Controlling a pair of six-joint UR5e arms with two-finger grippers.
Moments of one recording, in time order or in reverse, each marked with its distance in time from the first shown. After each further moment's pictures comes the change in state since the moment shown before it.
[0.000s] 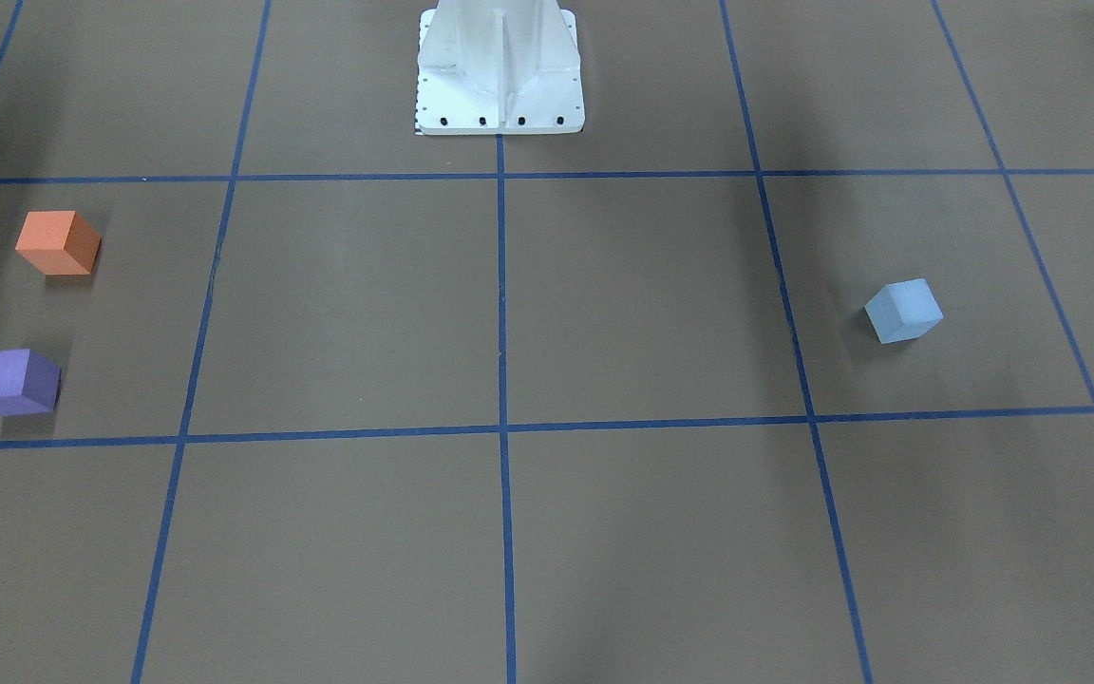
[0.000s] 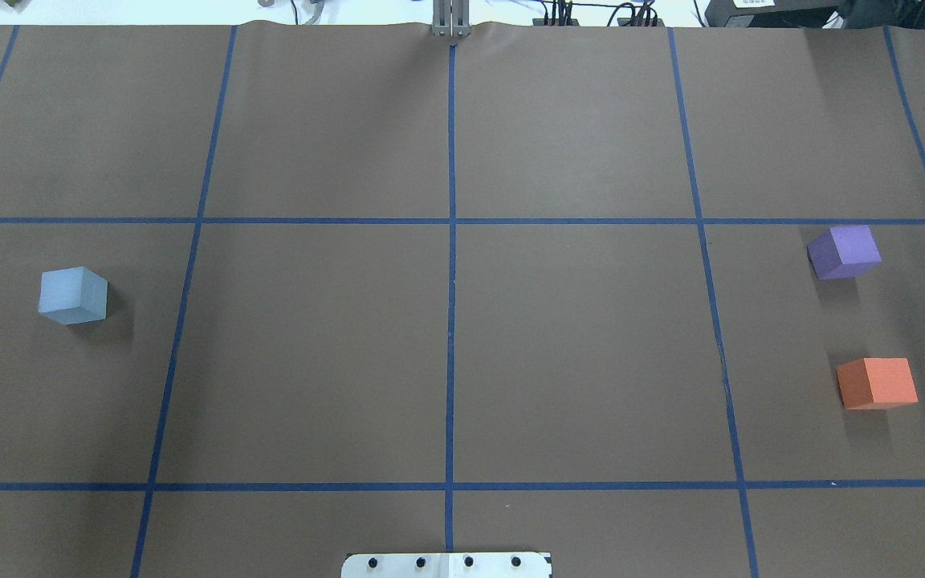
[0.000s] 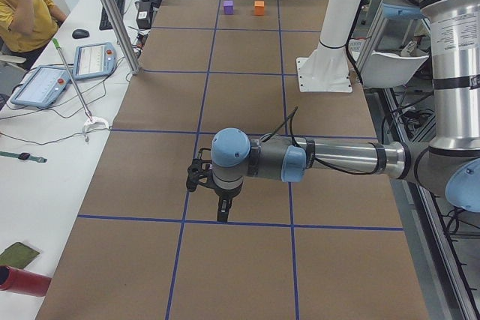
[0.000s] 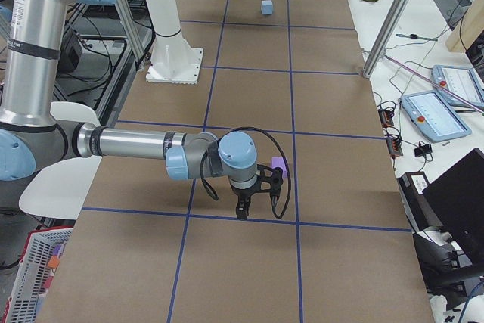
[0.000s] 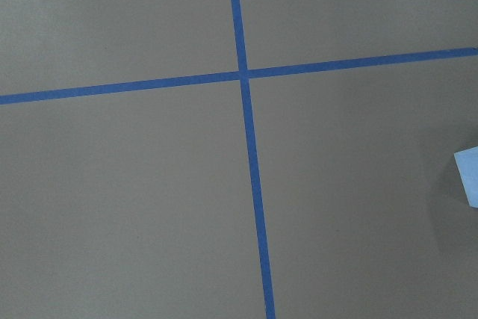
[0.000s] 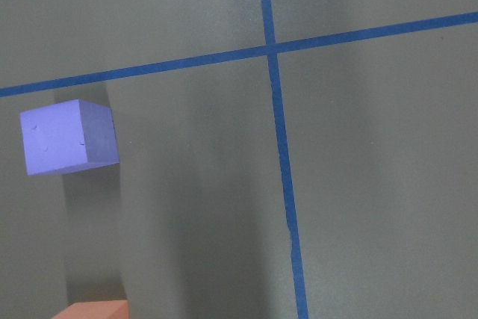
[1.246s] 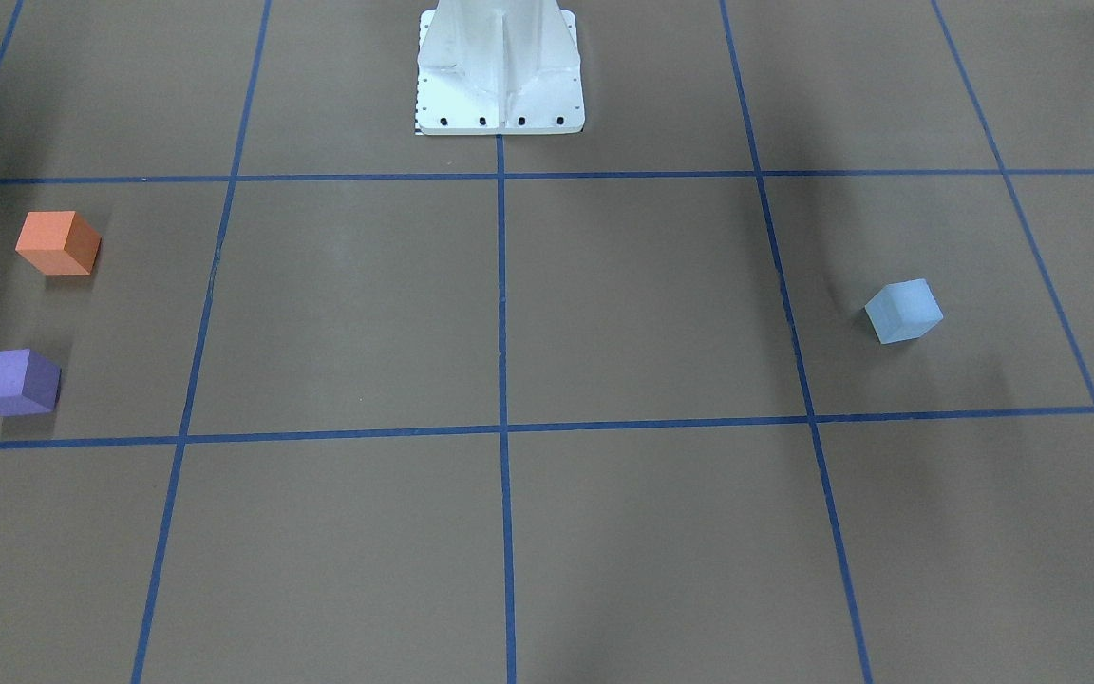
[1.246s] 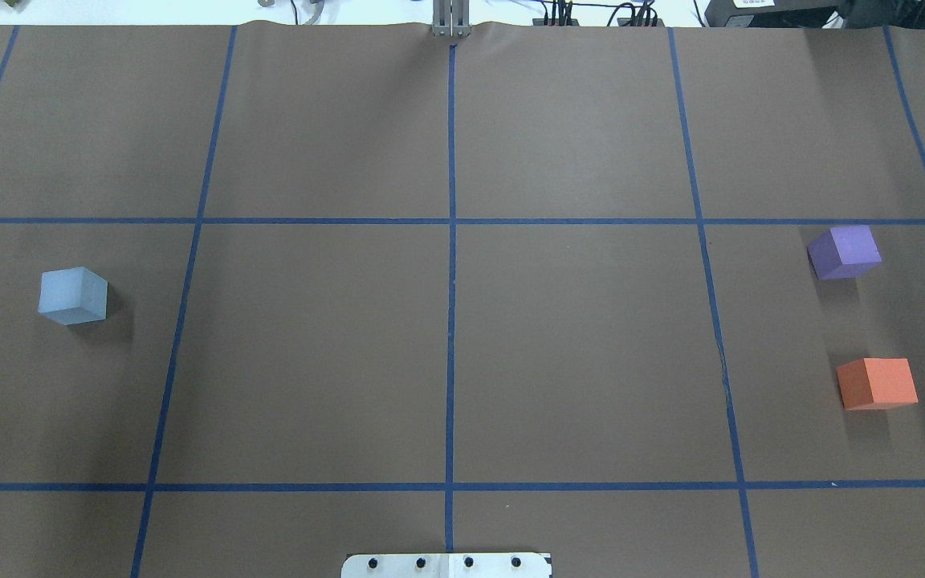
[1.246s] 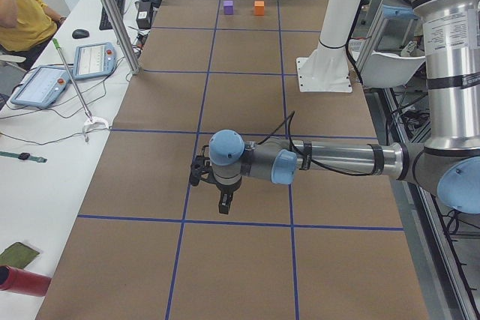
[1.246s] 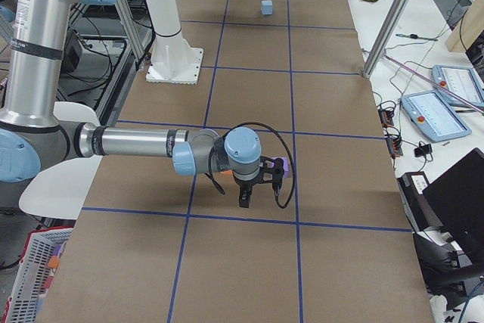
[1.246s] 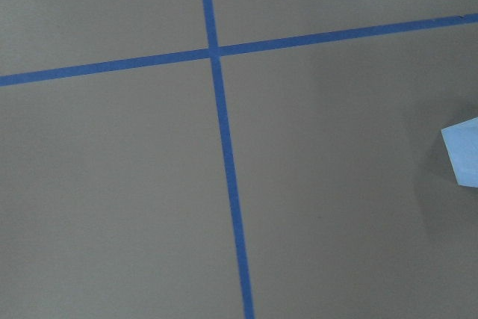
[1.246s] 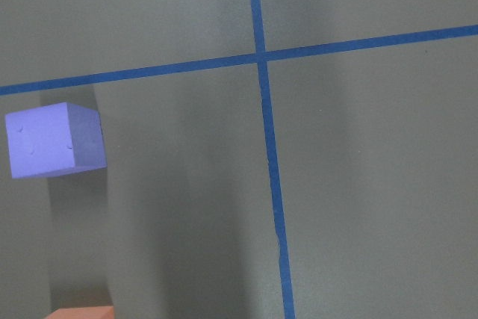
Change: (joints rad) left arm 0.188 -0.023 0.031 -0.115 -0.049 -0.197; right arm -0.074 0.011 0.007 -0.002 0.102 0.009
